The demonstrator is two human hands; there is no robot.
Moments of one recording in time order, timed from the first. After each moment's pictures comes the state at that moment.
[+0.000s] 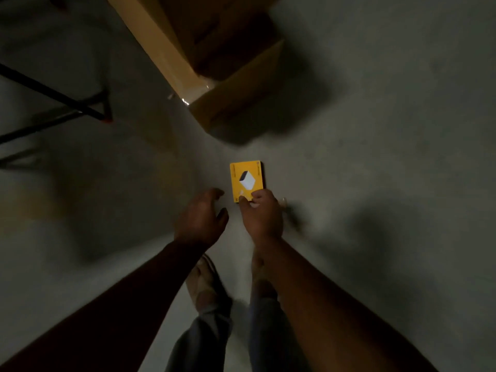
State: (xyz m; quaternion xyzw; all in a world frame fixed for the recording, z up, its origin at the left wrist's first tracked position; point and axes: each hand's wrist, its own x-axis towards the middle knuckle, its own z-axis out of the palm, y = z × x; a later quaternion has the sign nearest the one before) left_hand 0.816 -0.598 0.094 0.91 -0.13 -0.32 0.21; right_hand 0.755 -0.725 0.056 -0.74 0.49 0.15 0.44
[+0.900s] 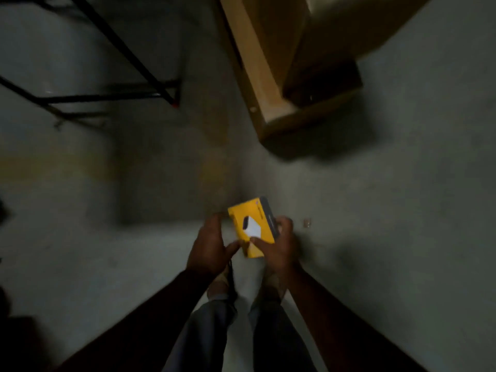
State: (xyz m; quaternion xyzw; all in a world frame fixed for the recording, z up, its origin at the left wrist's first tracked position) left_hand 0.778 -0.487 0.155 0.88 0.06 -0.33 0.33; right_hand 0.734 -0.670 0.118 -0.75 0.38 0.26 0.48
